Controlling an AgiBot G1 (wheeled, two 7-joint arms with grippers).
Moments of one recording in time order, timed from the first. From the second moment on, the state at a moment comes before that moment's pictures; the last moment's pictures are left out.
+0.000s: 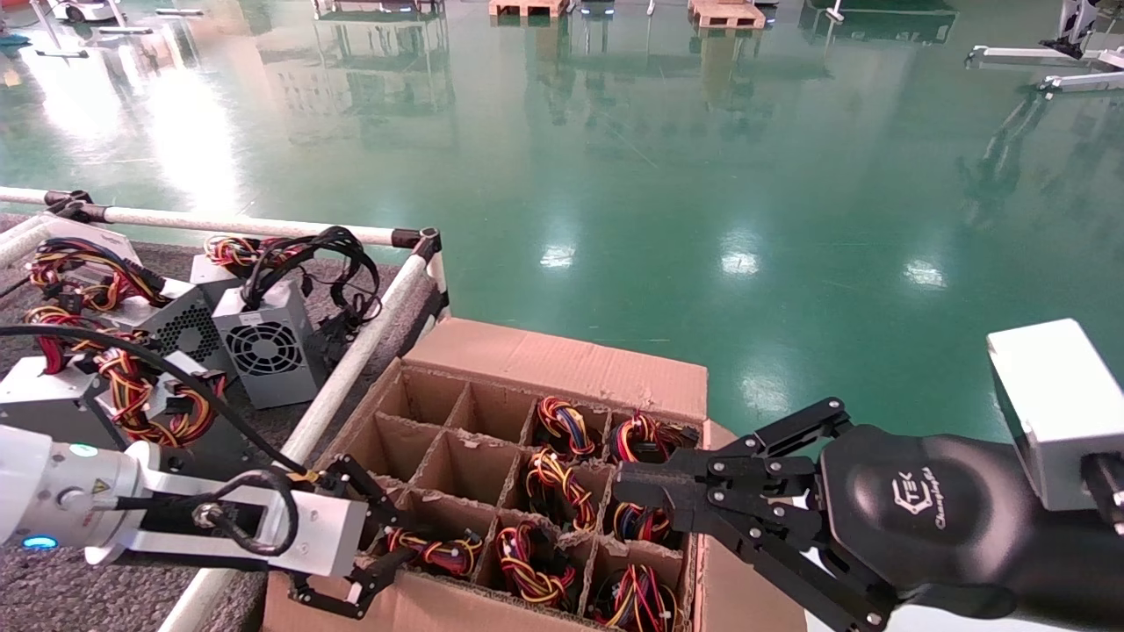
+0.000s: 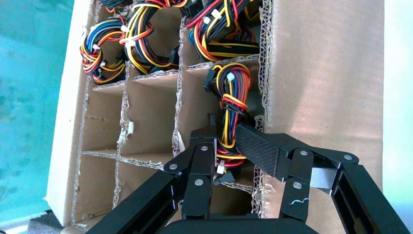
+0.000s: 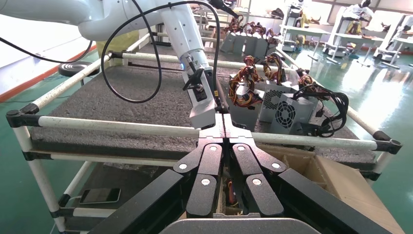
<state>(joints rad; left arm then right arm) -1.44 0.74 0.77 -1.27 1.43 1.31 0.11 1.07 -0.61 -0.28 1.28 -0.73 -1.50 0.19</state>
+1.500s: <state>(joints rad) -1.77 0.60 0.84 -1.31 1.20 1.34 0.14 1.07 -0.61 -0.28 1.28 -0.73 -1.50 0.19</state>
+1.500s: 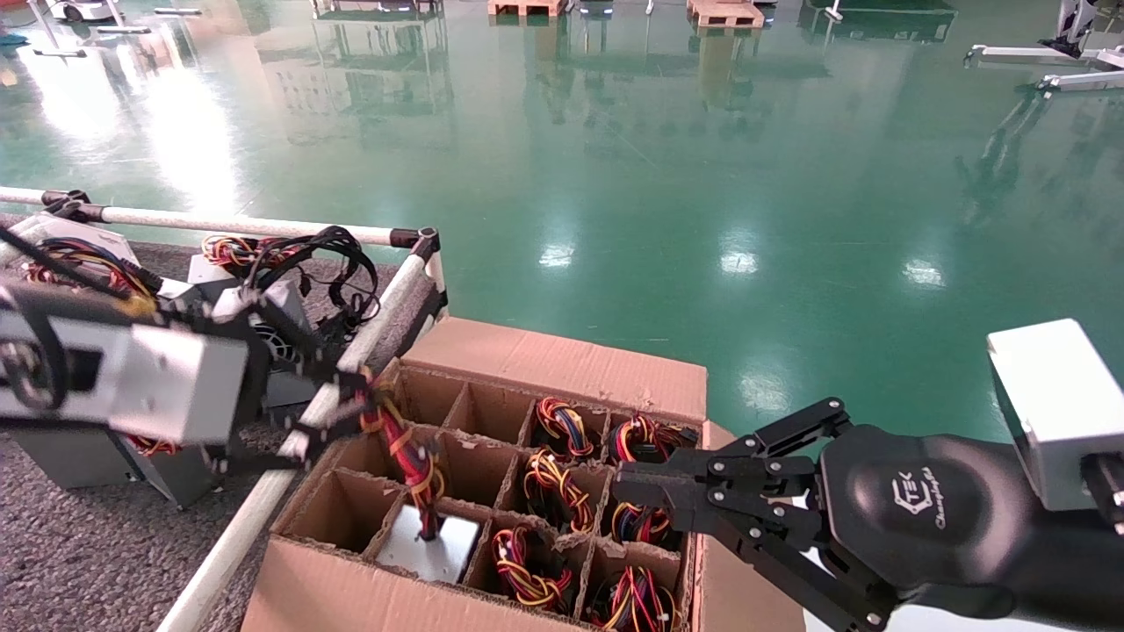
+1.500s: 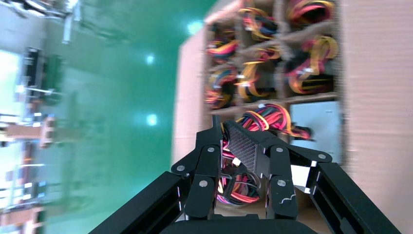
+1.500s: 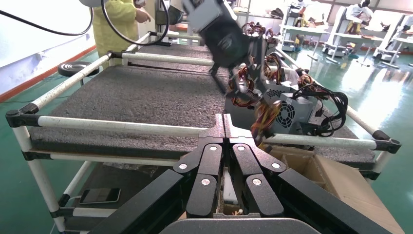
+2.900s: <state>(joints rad) -1.99 0.55 0.51 -1.26 1.40 1.14 0.30 1.07 -0.61 -0.28 1.28 -0.73 -1.50 0.19</state>
